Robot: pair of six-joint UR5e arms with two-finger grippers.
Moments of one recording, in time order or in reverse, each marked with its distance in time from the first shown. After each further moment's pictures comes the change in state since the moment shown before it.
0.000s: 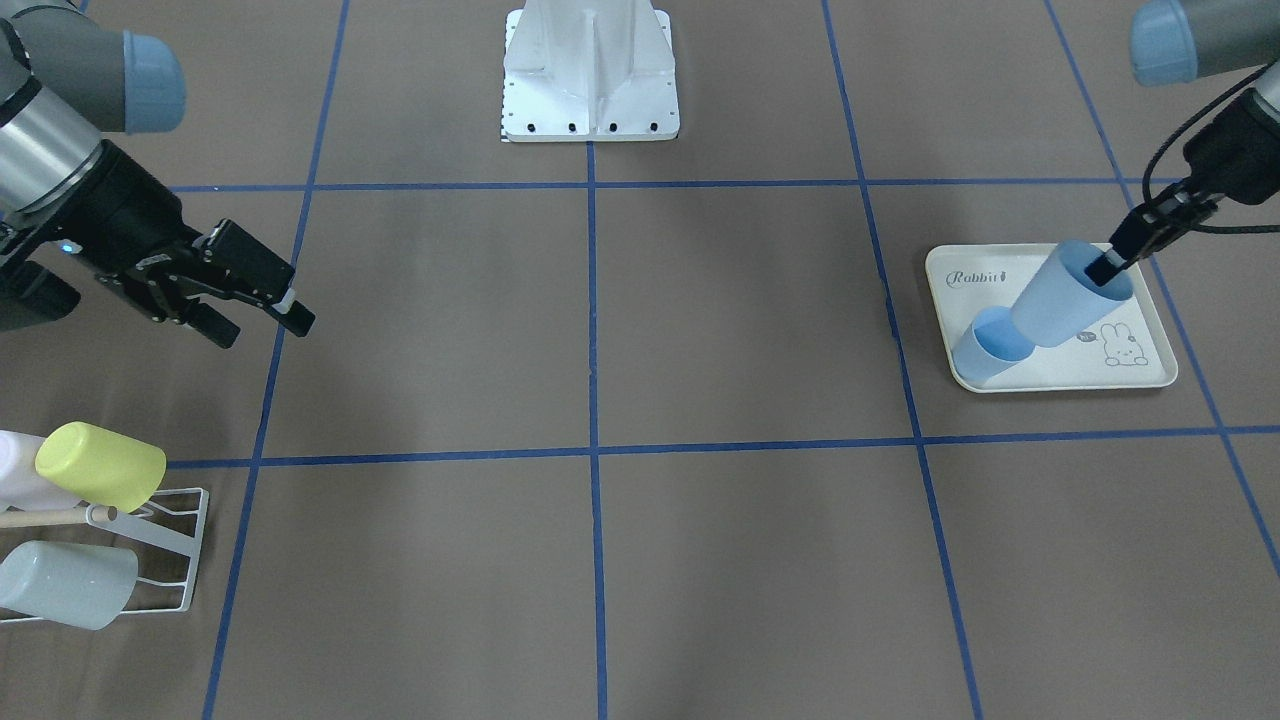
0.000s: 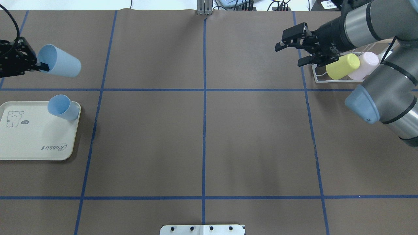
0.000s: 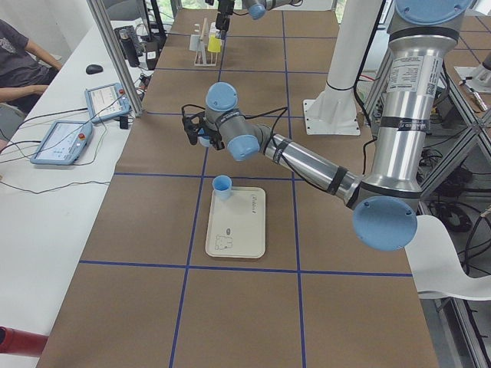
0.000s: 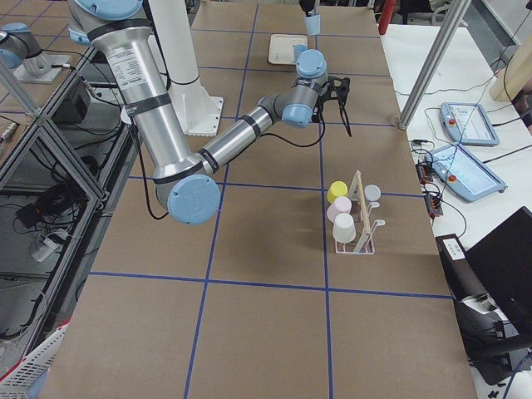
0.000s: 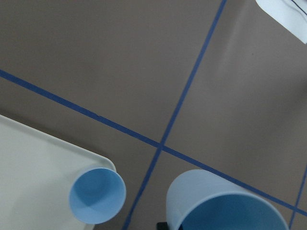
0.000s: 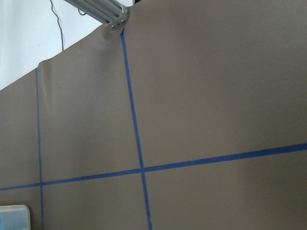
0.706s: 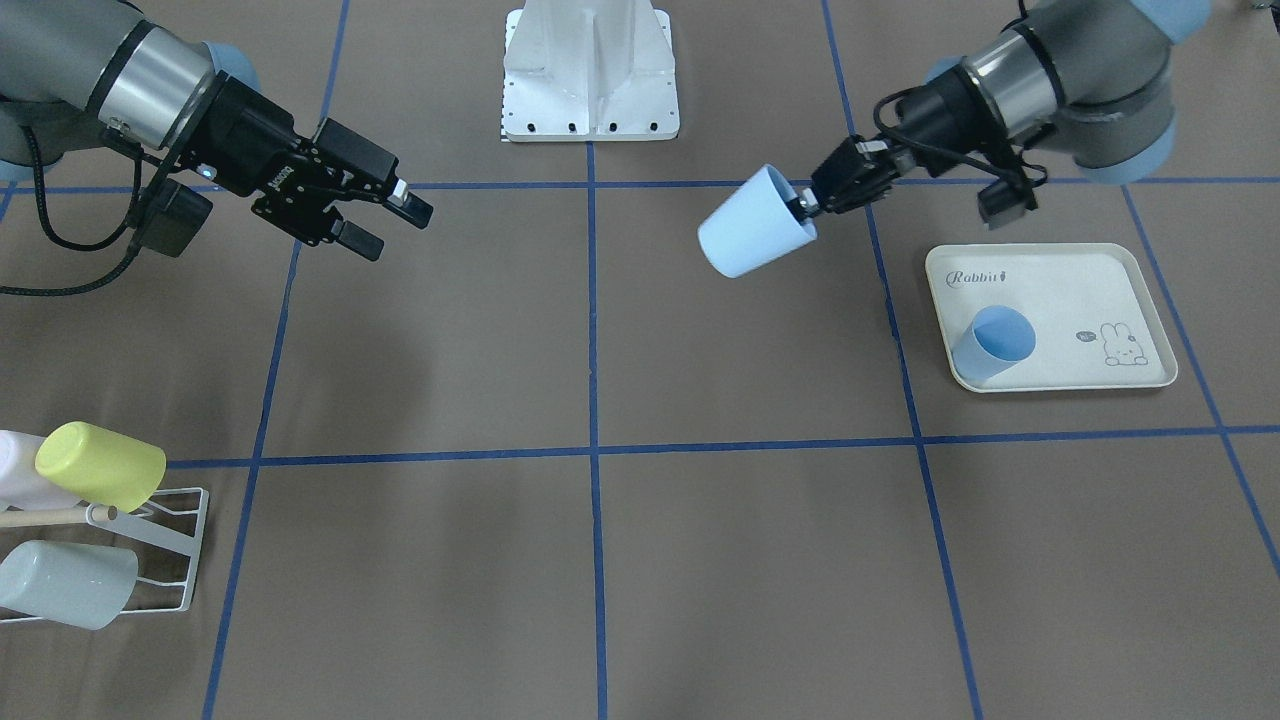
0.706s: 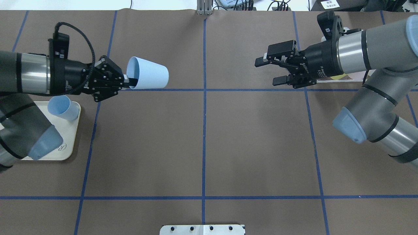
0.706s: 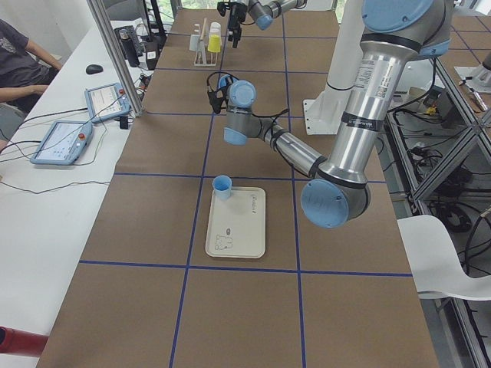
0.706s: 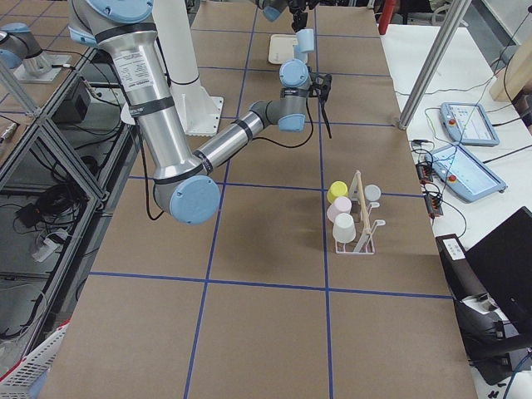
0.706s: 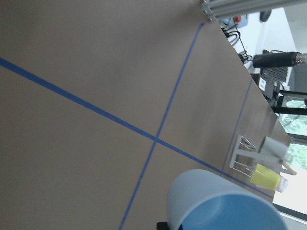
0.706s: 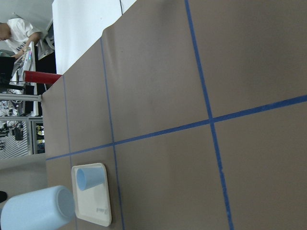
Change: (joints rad) left arm 0.373 -0.208 0.131 -0.693 0.311 -0.574; right arm -0.091 -0.026 -0.015 0.425 -0.008 0.307
